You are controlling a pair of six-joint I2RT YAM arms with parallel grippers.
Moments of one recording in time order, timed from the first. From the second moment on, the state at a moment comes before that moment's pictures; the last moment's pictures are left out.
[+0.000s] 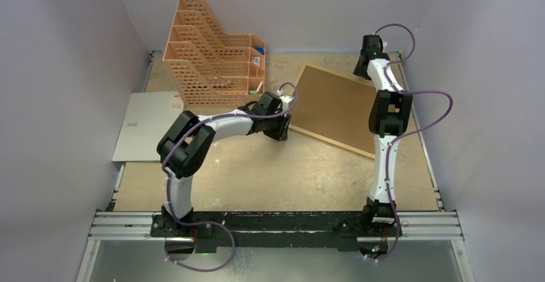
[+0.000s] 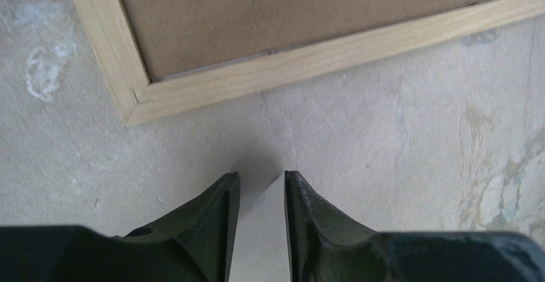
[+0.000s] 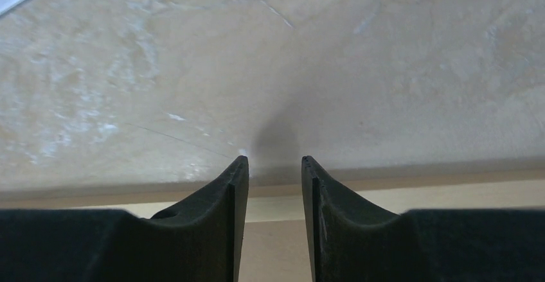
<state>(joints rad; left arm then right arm) -0.69 1.95 1.23 -0.17 0.21 -0.23 -0.06 2.55 2.29 -0.60 0.25 0.34</state>
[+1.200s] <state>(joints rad) -0.60 2.21 1.66 -0.37 -0.10 -0.28 -0.14 1.75 1.05 -0.47 0.13 0.48</state>
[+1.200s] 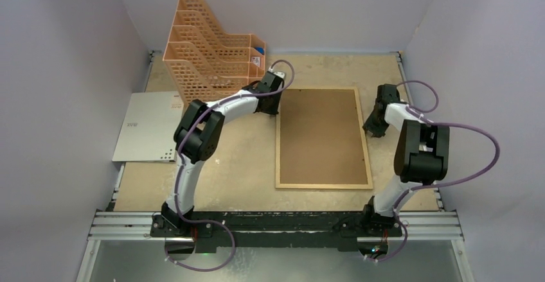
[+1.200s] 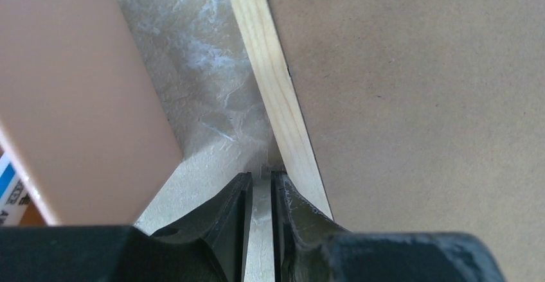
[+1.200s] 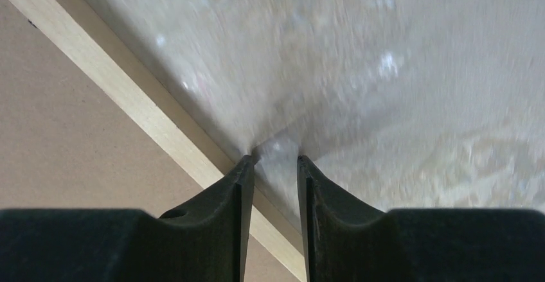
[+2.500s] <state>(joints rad) -0.50 1.91 1.11 -0.08 0.44 -0.40 0.52 2.02 1.47 -0.53 -0.16 0.44</state>
